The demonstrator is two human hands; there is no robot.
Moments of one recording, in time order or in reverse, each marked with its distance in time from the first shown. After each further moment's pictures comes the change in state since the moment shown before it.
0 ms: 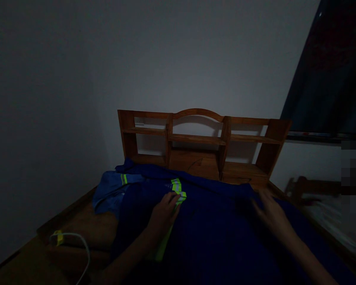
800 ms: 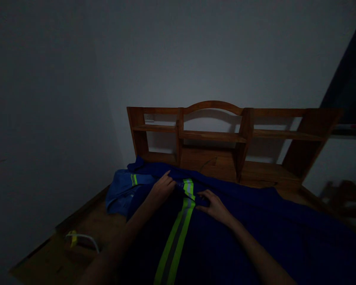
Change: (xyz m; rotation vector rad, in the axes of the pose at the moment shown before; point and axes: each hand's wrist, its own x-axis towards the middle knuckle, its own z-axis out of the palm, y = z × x) left_hand 0.062 -0.096 -0.034 0.348 -0.095 0.219; right_hand 0.063 -0.172 0.153 0.787 -0.423 -0.213
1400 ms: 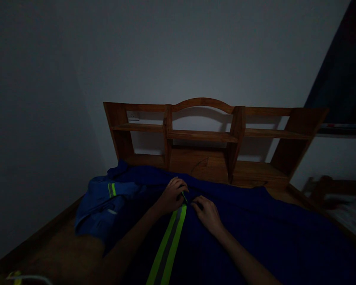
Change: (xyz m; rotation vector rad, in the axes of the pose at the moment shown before) left_hand 0.058 0.031 0.063 -0.400 0.059 0.092; right_hand 0.004 0.005 0.012 -0.124 0.199 0.189
